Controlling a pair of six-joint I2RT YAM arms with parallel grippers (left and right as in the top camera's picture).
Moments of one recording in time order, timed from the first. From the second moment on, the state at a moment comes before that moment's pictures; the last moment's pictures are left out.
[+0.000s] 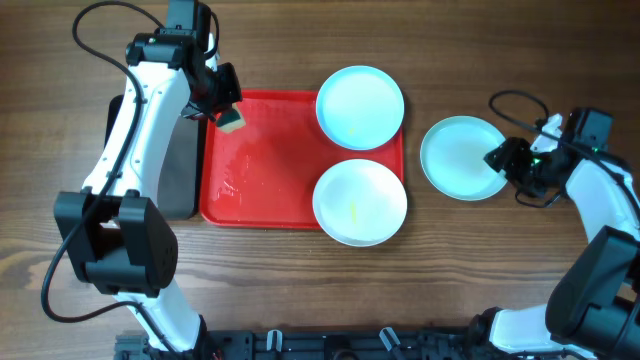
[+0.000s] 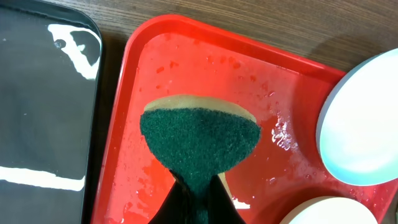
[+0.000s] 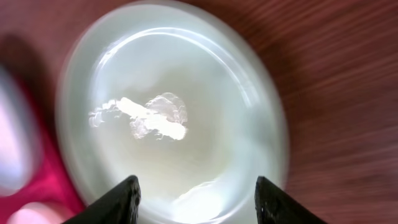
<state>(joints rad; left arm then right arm) -0.11 1.92 1.72 -1.09 0.08 -0.36 -0.40 1.62 0.96 -0.60 -0.41 0.21</state>
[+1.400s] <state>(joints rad) -0.11 1.92 1.72 -1.10 0.08 -0.40 0.20 1.54 0.81 -0.64 -0.28 0.26</state>
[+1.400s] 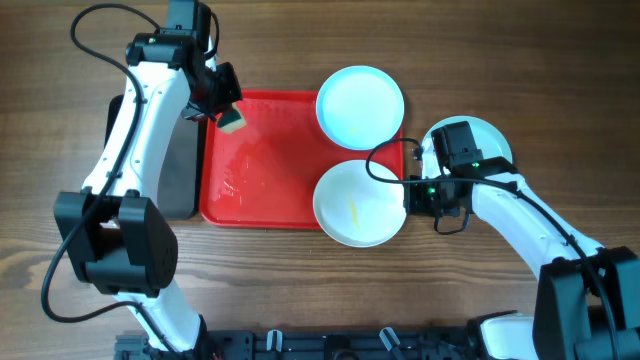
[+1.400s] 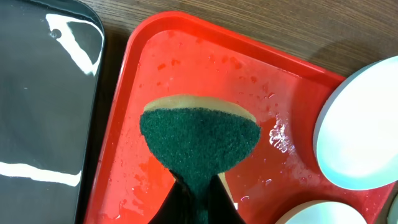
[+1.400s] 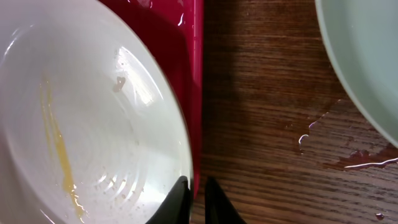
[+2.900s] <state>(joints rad) -0.11 1.92 1.72 -1.09 0.08 -0.40 0.54 1.91 1.31 -0.71 -0.14 0.52</state>
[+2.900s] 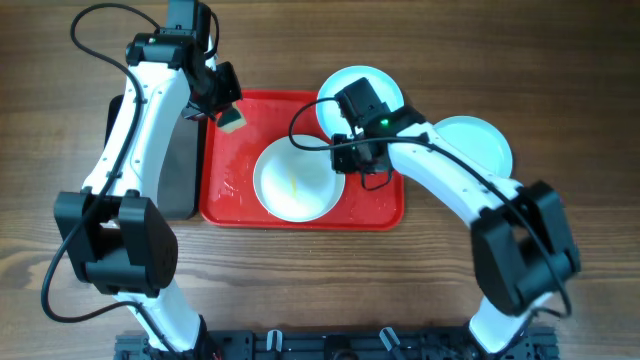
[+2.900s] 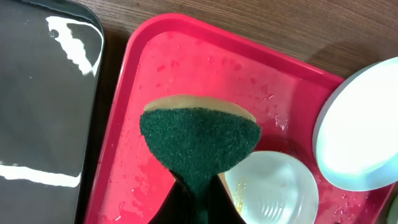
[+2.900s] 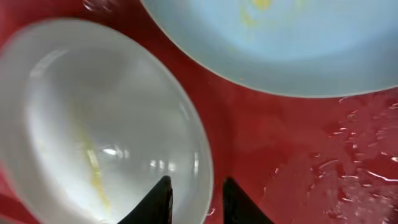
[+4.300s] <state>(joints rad) -0.20 1.85 1.10 -0.63 0.07 -0.37 0.62 2.08 1.32 -0.37 -0.31 0.78</state>
